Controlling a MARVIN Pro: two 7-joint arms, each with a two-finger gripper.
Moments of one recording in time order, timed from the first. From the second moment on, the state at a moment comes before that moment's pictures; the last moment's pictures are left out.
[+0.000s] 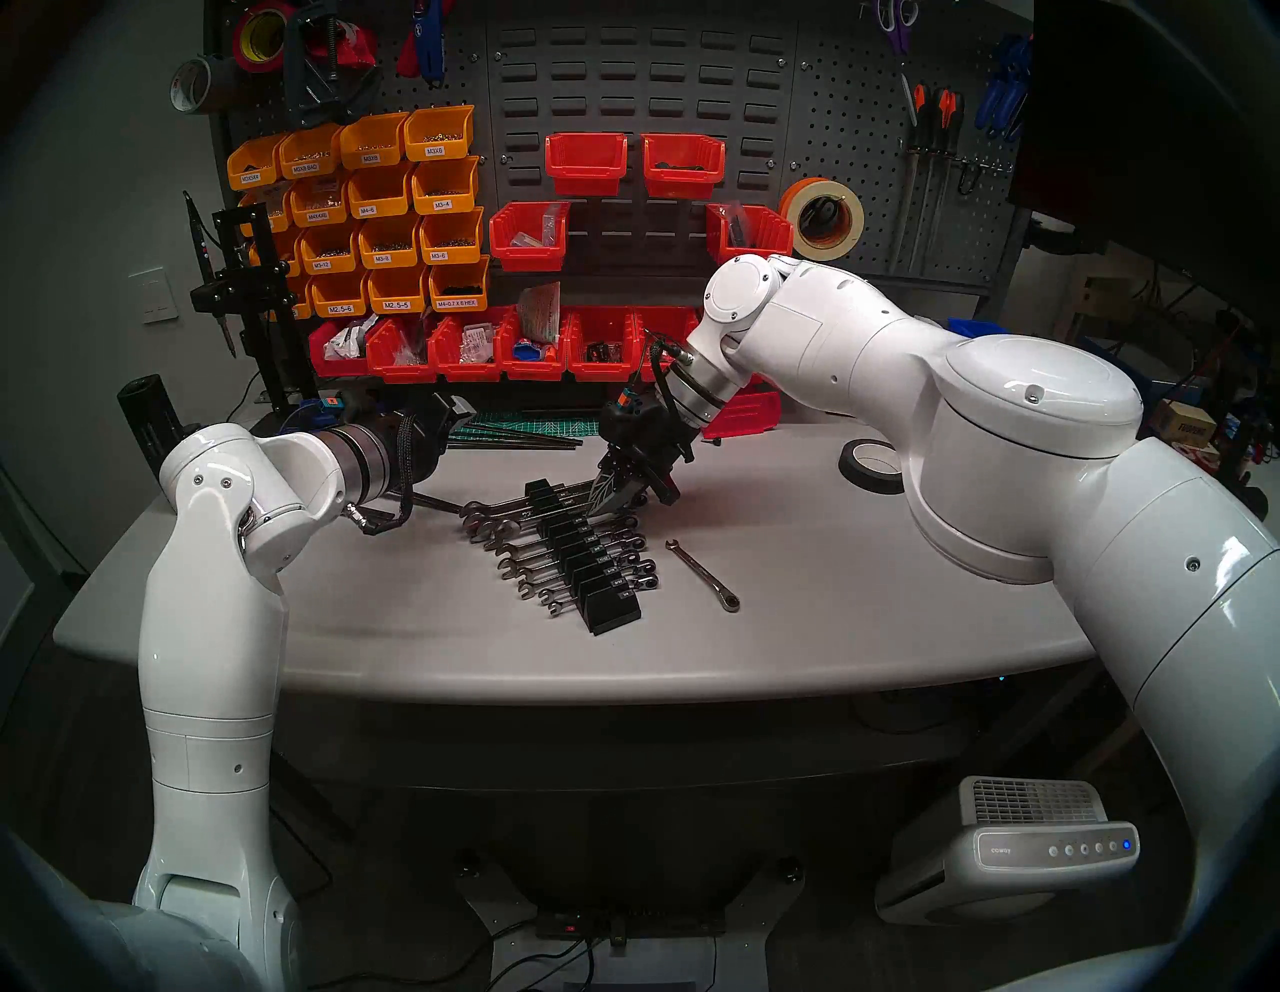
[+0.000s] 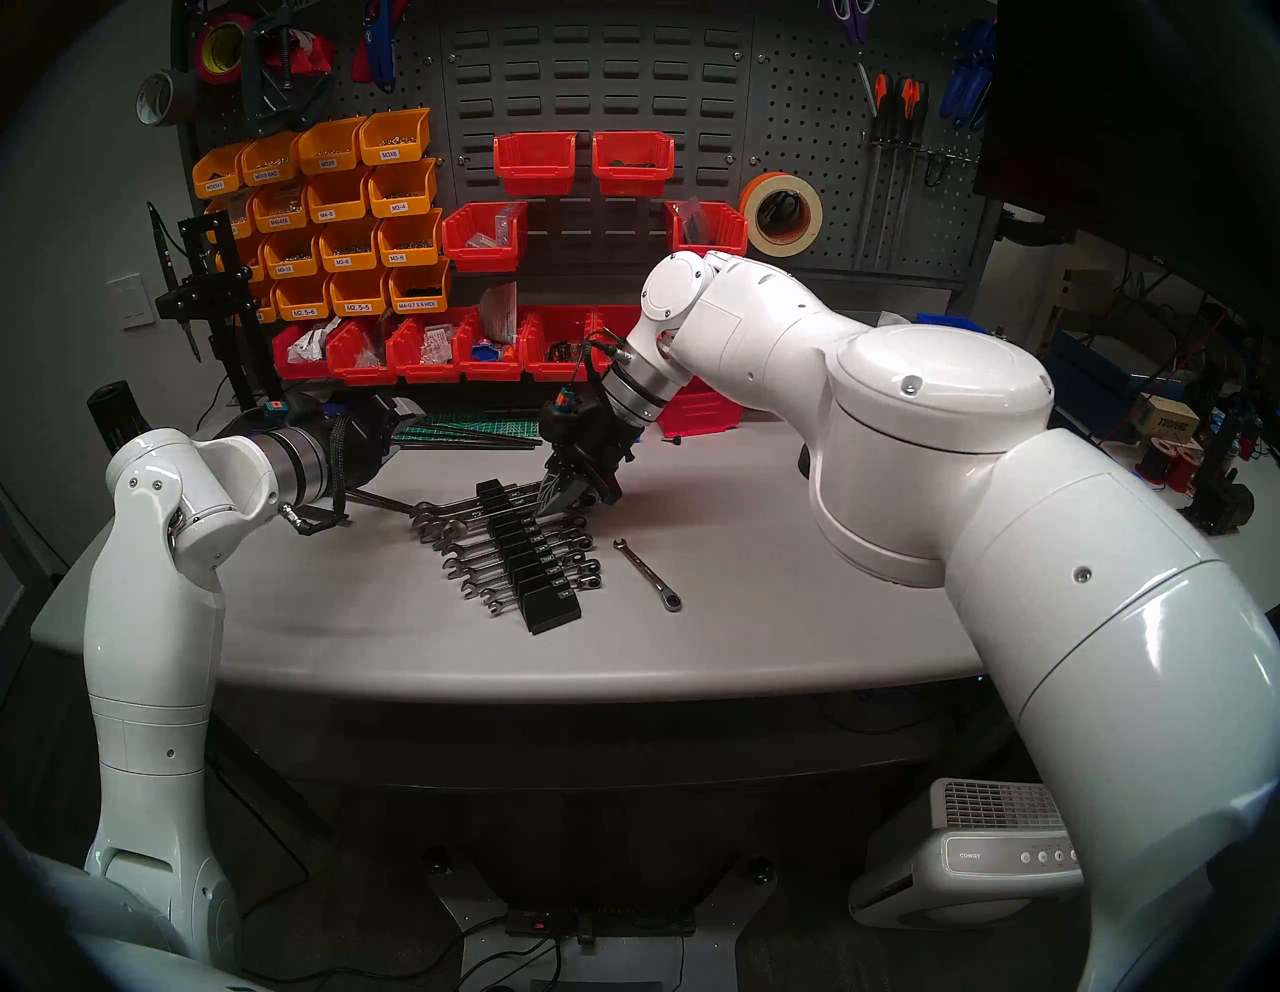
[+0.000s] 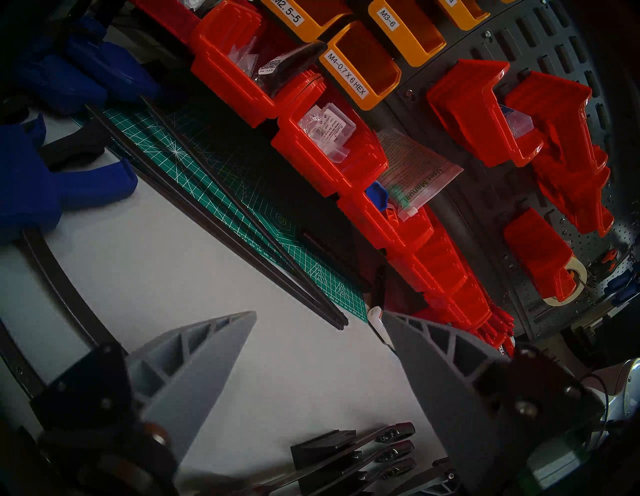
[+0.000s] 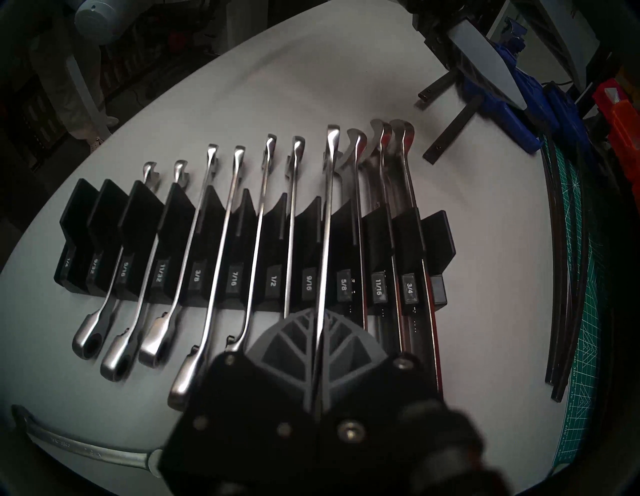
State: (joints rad) left arm 1.38 -1.25 -1.75 -1.96 -1.54 0.78 0.67; right arm -0.04 -1.56 -0.11 -0.33 0.73 -0.28 1.49
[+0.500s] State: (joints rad) left arm 1.38 -1.25 -1.75 -1.96 -1.54 0.78 0.67; right arm -0.04 -1.56 -0.12 -0.33 0.75 -0.27 1.49
